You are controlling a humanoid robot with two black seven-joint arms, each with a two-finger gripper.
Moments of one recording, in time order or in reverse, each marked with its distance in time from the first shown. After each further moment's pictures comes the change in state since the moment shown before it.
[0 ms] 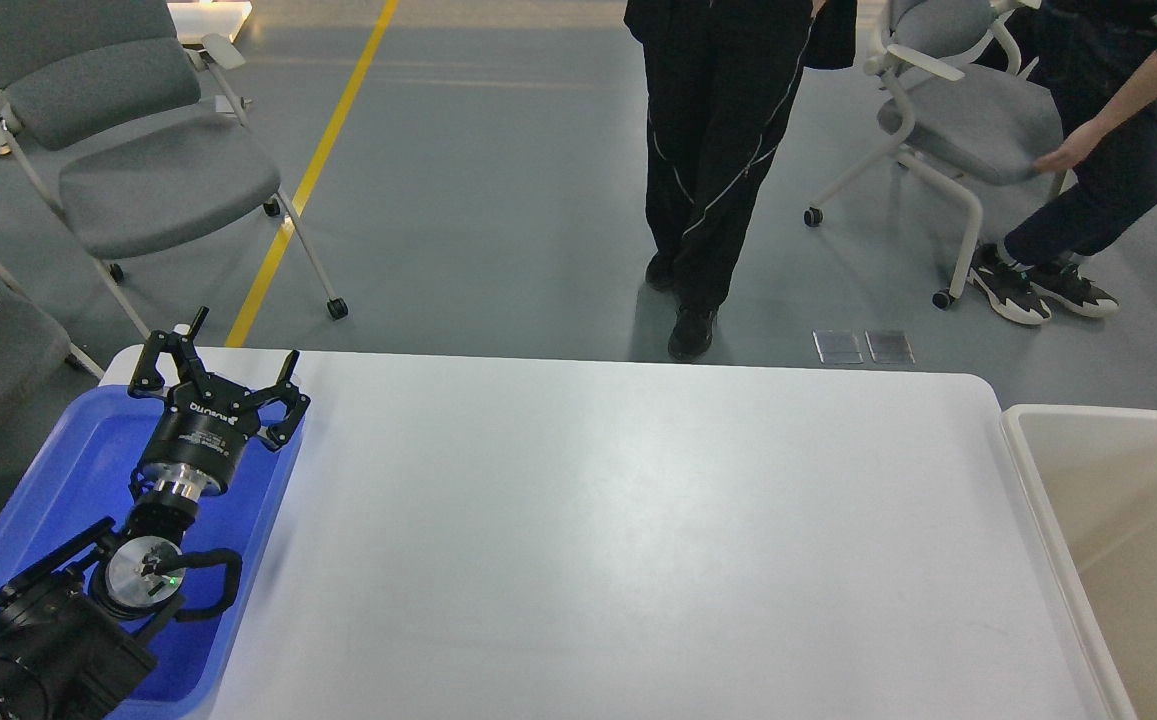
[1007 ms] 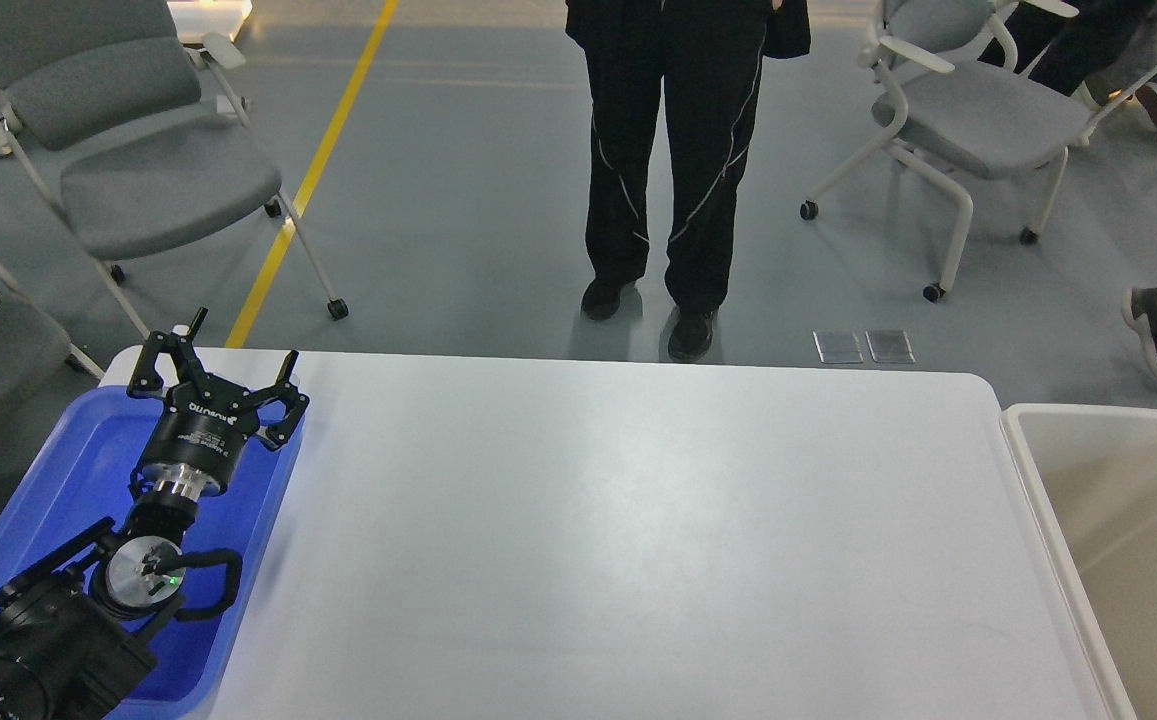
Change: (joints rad) left arm 0.000 0.000 -0.001 0.000 -0.001 0.000 0.000; right arm -0.103 0.336 -0.154 -0.569 0.669 -0.163 0.011
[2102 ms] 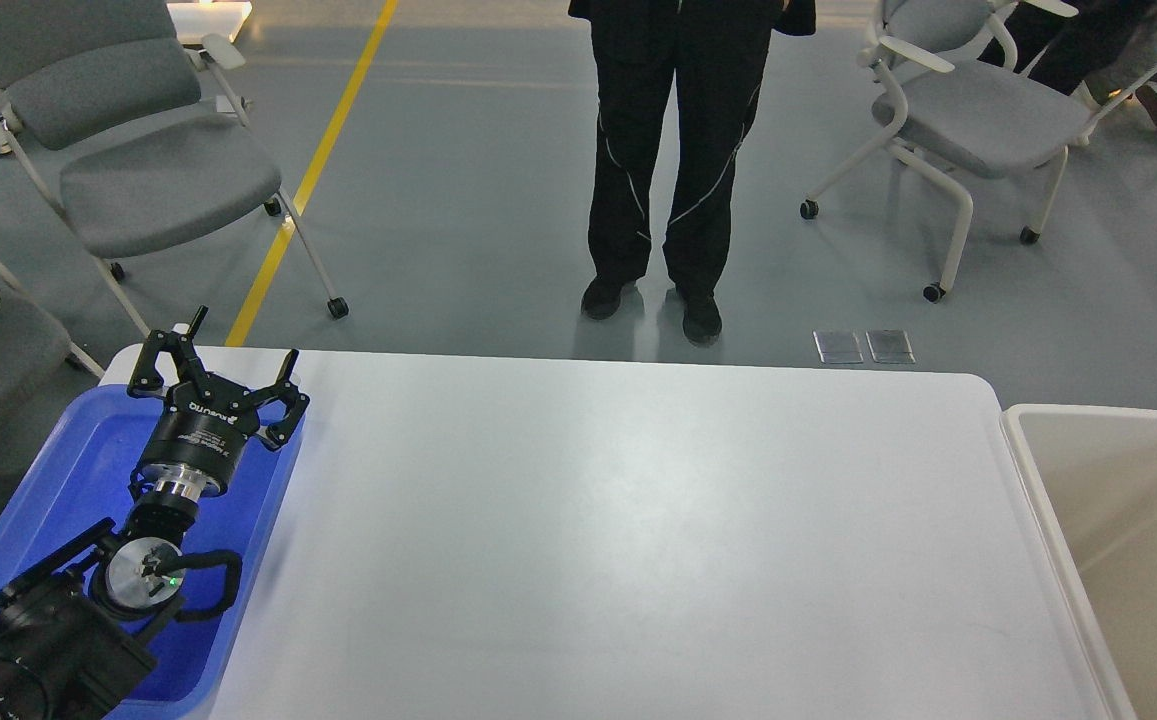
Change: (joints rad) left arm 0.000 0.000 0.000 0.000 0.000 0.000 0.000; right arm -0.150 0.701 0.019 -0.864 0.419 -0.018 -0.003
